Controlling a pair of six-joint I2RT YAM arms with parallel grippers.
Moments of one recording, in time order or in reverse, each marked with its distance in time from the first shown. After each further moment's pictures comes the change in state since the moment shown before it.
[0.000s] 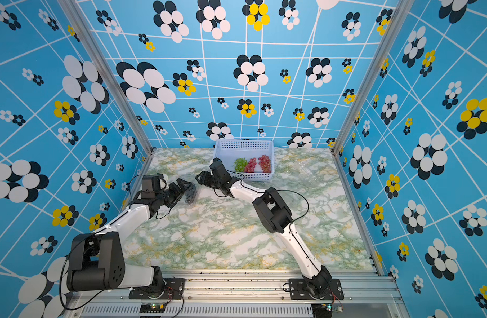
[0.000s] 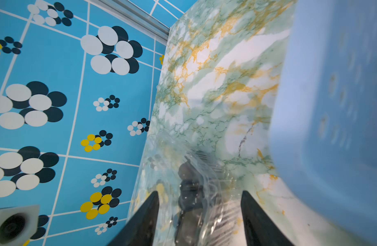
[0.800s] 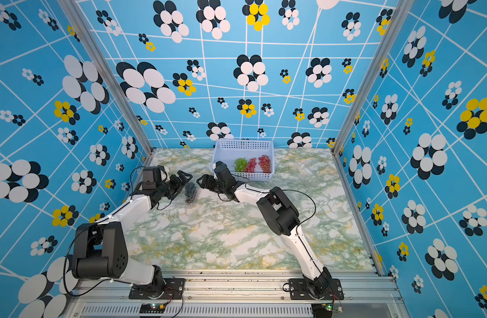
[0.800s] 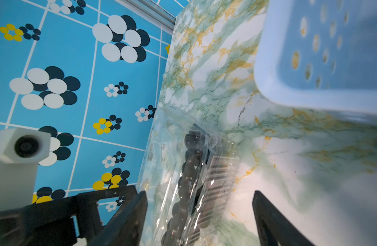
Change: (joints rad) left arm -0.021 0.104 0.147 -0.013 0.000 0.000; right arm 0.001 -0.145 -0.257 0.134 -0.039 0.006
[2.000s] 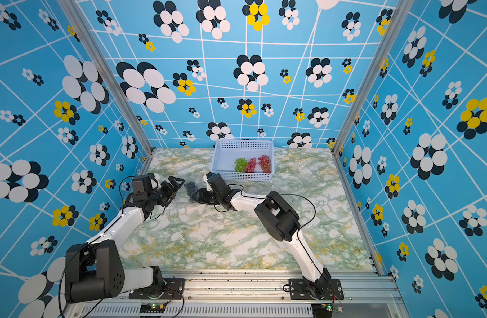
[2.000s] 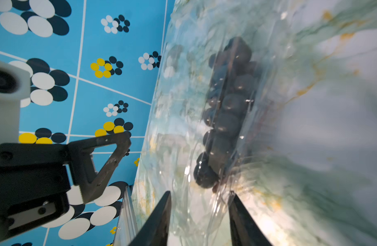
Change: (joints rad) left arm 0.093 -0.167 -0.147 0.028 0.039 -0.051; right arm 0.110 -0.082 -0.139 -0.008 -0.090 -0.029
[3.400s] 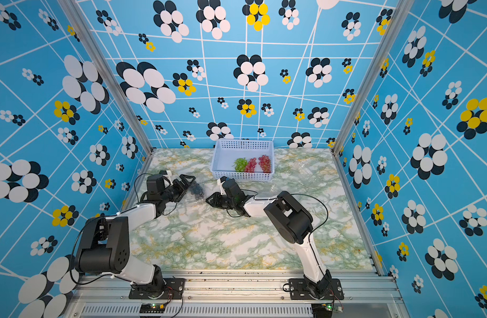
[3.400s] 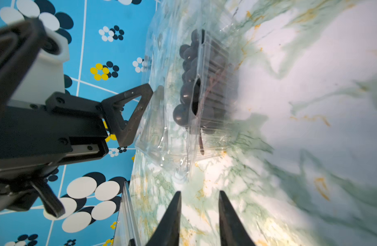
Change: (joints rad) left arm -0.103 0.206 -0.036 0.349 0.002 -0.054; right arm -0.083 -0.179 -0.346 0.160 0.000 -0.008
